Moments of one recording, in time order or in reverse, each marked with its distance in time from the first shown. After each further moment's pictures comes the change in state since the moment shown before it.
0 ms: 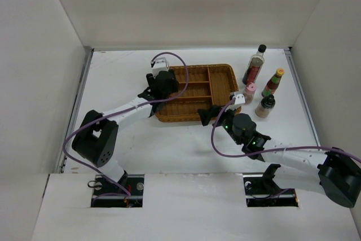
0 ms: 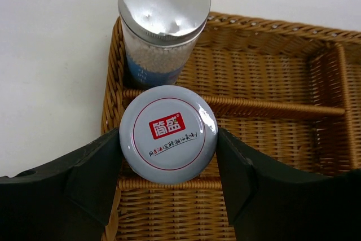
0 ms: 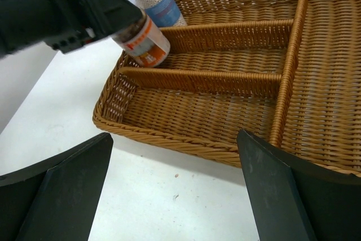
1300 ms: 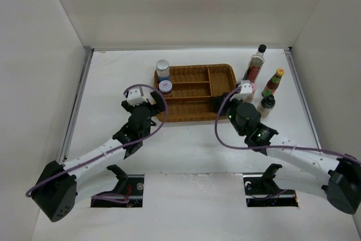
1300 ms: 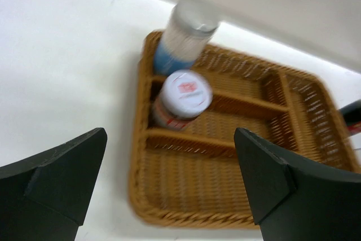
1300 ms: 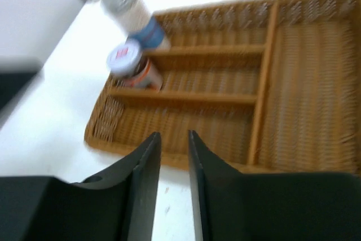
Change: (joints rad) left arm -0.113 -0.565 -0.513 0.274 -0.172 -0.021; right arm -0.030 -0.055 0.124 -0.191 0.059 -0.035
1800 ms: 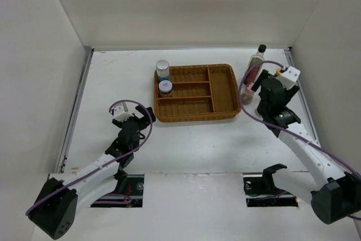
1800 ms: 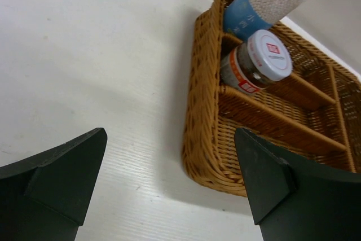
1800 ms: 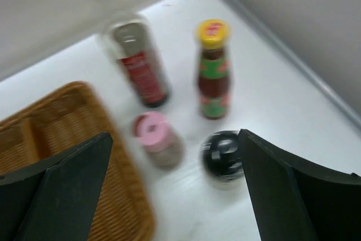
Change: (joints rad) left arm 0.153 -0.197 -0.351 0.066 0.100 -0.205; right arm -0.451 -0.020 0.264 -0.468 0.390 -0.058
